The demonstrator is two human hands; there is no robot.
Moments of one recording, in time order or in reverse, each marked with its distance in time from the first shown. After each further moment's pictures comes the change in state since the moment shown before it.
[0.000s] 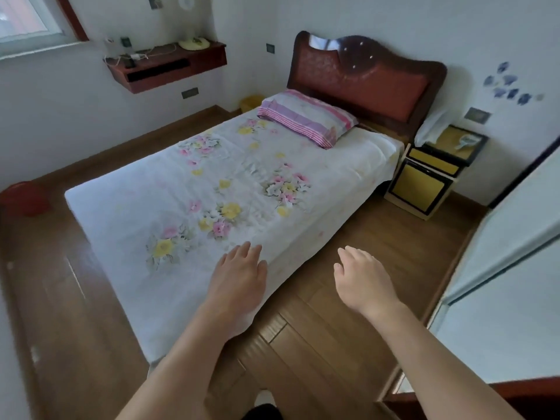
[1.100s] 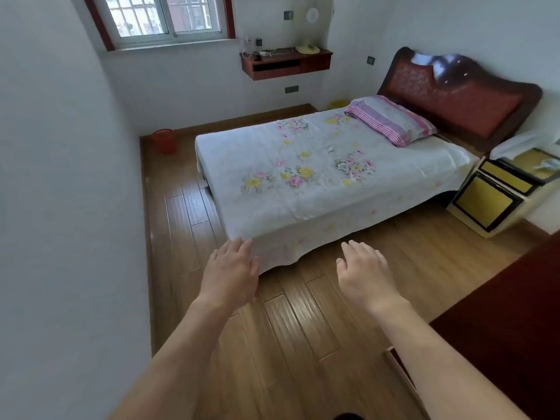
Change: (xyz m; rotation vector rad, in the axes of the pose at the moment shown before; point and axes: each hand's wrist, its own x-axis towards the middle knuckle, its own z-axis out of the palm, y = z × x) left_hand -0.463 0.005 0.045 -0.015 0.253 -0.354; right_hand -0.380 -0.053 0.015 -0.010 -0.037 -0.330
